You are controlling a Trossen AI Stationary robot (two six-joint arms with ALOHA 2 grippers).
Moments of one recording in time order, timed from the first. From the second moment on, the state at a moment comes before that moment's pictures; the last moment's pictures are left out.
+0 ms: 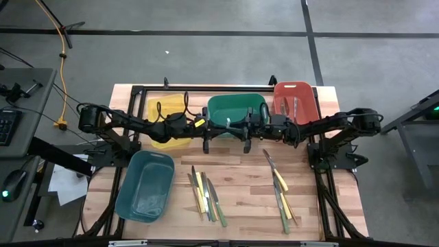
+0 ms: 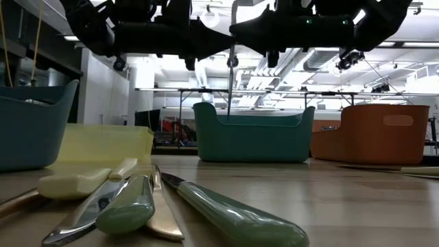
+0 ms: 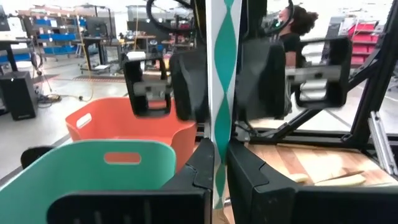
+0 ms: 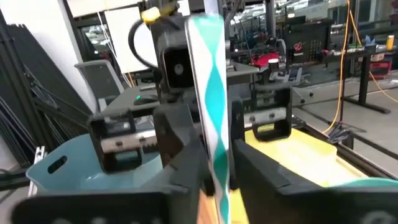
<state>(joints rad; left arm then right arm) 0.11 1.57 0.66 0.94 0.04 -0.02 -0.08 1.47 0.63 0.91 0.01 0.14</state>
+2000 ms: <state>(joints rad) 0.16 1.14 0.45 0.83 0.14 0.03 0.03 1.10 0.62 0.37 0.25 -0.05</state>
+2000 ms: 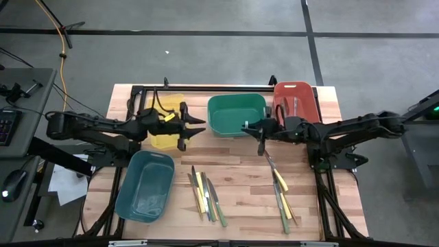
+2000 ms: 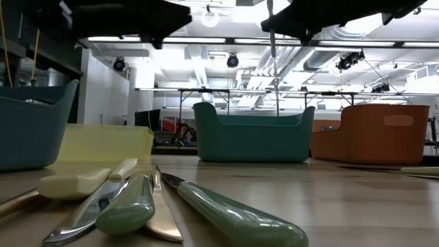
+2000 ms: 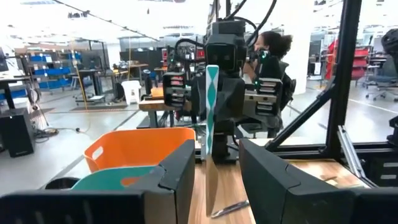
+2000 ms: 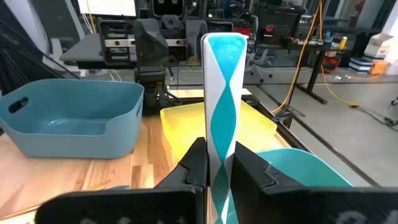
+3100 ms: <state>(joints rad) 0.15 1.14 0.43 0.81 0.14 0.03 -0.51 1.21 1.44 -0.99 0.57 0.19</state>
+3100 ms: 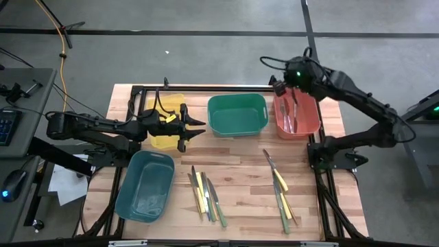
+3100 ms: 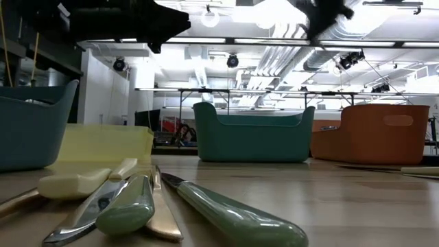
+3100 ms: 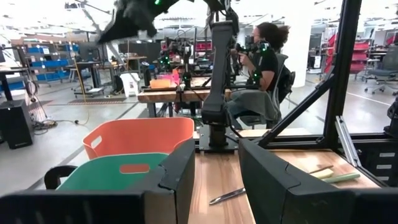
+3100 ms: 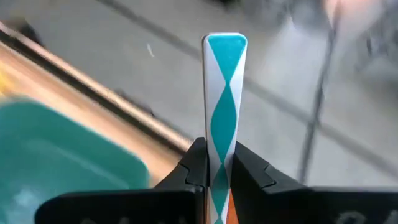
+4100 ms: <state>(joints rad) 0.15 1.14 0.43 0.81 0.14 0.01 -0.87 1.32 0.83 -0.72 0.23 0.27</state>
